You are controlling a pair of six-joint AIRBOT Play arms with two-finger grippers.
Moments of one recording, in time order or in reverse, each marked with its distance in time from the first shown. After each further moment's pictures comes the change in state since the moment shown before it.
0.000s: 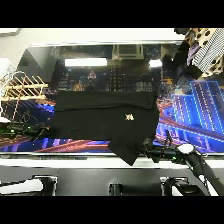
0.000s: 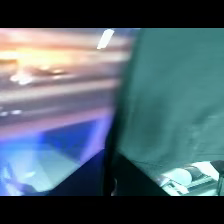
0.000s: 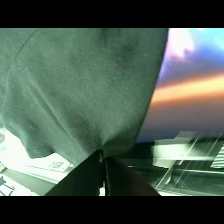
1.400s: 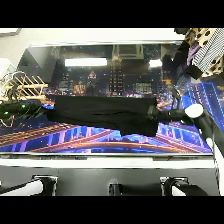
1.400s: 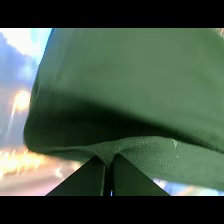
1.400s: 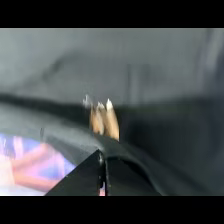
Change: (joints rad) left arm -0.174 0.093 0.268 -0.050 0.150 -0.153; right arm 0.000 -0.278 0.673 -0.303 0.025 -0.106
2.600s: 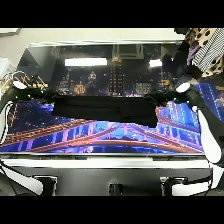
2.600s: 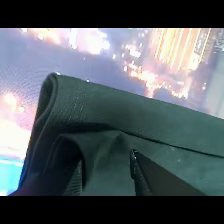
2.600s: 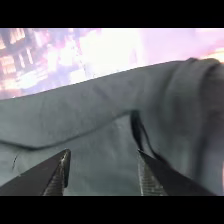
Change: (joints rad) left arm -0.121 -0.482 0.477 0.011 0.027 -0.050; right arm -0.066 -0.439 0.447 -0.048 0.012 0.047
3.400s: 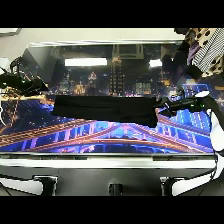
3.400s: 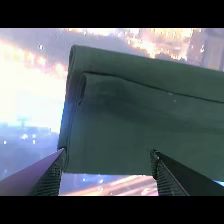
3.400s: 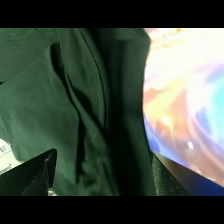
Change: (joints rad) left arm -0.016 0.198 0.148 0.286 -0.281 -0.060; right arm -0.212 -0.125 -0.036 0.143 0.303 -0.275
